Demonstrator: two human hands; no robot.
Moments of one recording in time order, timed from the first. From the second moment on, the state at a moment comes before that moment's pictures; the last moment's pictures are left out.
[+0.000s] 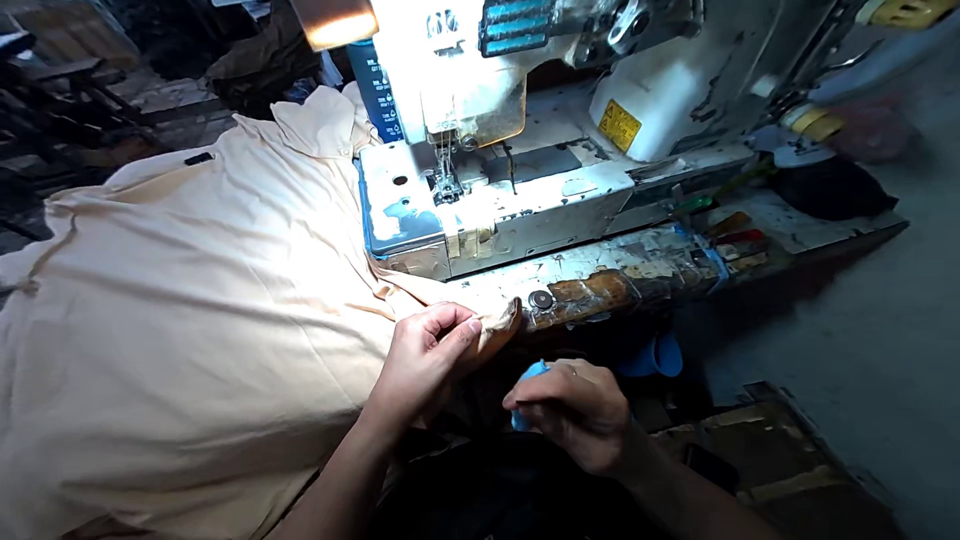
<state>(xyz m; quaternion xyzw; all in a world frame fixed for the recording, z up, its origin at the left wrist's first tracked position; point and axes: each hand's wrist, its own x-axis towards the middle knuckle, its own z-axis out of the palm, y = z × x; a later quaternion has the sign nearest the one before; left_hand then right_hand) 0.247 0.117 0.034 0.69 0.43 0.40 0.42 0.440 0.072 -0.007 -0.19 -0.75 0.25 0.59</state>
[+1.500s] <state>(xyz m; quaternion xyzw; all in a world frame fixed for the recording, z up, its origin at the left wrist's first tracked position) 0.279 0.089 0.031 0.83 0.28 0.45 0.16 0.458 0.090 -0.028 -0.41 -0.63 0.00 0.66</state>
